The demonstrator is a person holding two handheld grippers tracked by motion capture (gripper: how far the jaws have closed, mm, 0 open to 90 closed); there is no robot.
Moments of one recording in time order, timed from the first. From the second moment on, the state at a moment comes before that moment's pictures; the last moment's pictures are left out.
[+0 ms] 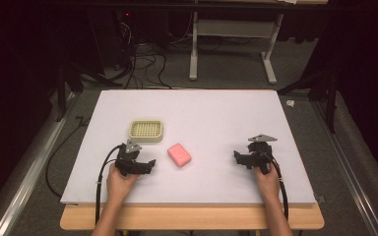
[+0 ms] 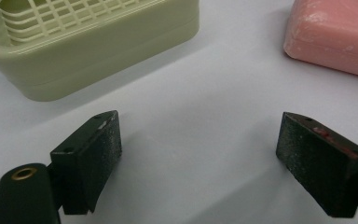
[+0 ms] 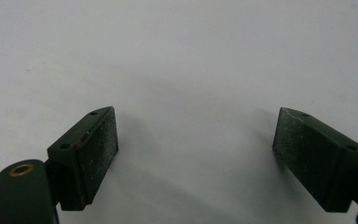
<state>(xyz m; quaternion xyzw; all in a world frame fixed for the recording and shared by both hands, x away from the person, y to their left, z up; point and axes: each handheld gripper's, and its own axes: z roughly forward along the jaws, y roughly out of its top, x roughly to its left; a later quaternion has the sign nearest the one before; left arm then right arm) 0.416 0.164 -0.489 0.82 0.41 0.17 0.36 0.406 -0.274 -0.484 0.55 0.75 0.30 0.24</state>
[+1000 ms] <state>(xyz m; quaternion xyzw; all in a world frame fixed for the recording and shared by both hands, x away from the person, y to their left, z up) 0.416 0.164 -0.488 0.82 0.41 0.17 0.36 0.406 -0.274 -0.484 0.55 0.75 0.30 0.24</state>
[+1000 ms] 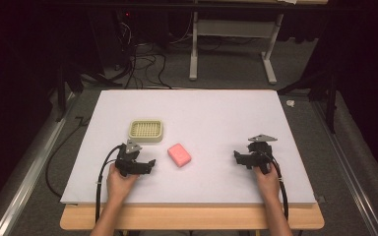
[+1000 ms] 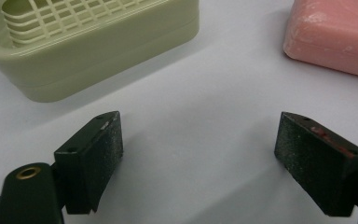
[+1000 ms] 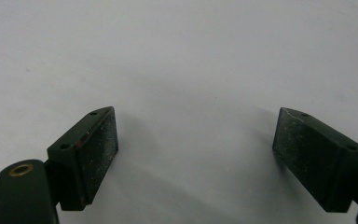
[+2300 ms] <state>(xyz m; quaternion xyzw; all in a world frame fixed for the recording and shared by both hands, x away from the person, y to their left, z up) 0.404 0.131 -0.462 0.83 0.37 0.17 0.38 0.406 -0.274 -0.484 0.55 0.75 0.30 0.24</state>
